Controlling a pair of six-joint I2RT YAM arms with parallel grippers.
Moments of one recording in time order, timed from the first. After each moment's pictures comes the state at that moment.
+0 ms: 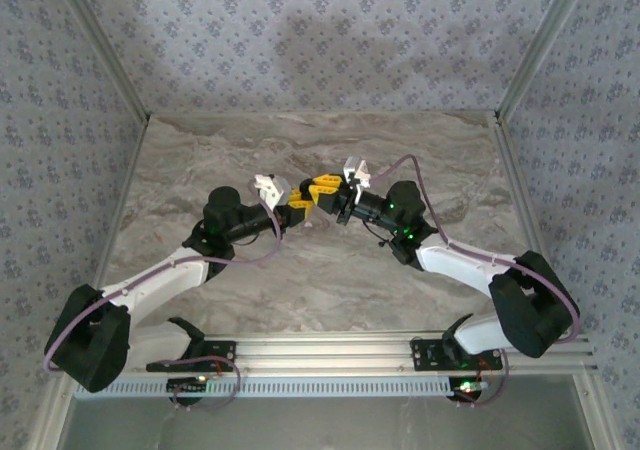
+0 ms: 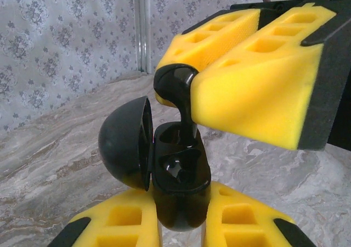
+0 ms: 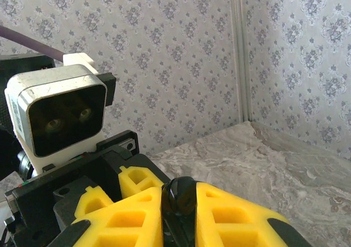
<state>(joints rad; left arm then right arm) -0.58 1.19 0.59 0.50 0.53 -0.01 0.65 1.38 0.68 0.85 -0.51 0.21</state>
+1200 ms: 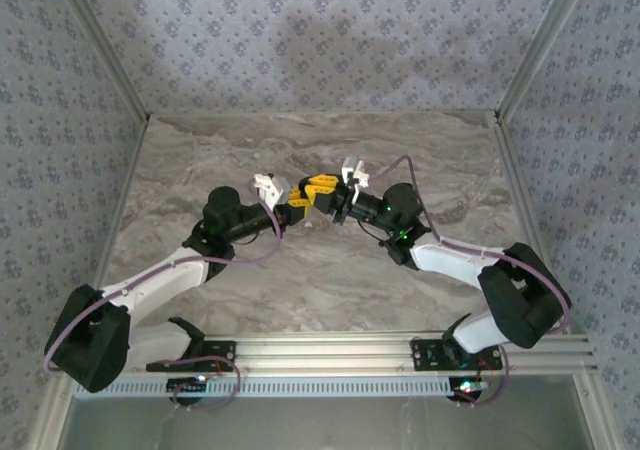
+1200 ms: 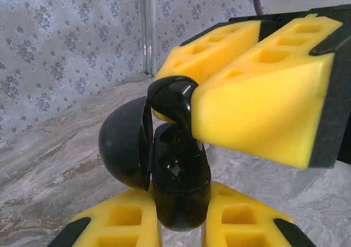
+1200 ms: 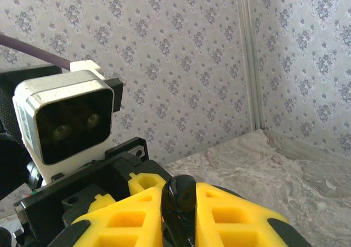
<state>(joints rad) -0.58 1.19 0.59 0.51 0.51 -0.01 0.66 1.44 0.68 0.98 -0.52 0.29</state>
